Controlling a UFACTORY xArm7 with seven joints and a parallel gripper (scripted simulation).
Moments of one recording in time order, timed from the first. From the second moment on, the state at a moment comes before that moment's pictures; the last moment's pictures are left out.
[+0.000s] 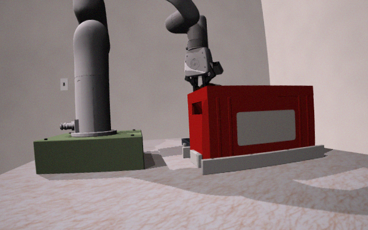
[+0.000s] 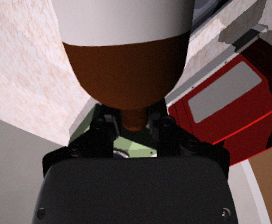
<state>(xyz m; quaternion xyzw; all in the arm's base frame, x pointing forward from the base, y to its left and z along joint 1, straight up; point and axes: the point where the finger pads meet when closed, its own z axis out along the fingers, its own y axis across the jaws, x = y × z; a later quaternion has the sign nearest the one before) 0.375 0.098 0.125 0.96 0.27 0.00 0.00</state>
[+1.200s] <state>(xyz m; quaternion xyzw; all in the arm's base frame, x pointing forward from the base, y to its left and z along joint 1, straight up) 0.375 0.098 0.125 0.93 0.36 0.00 0.00</state>
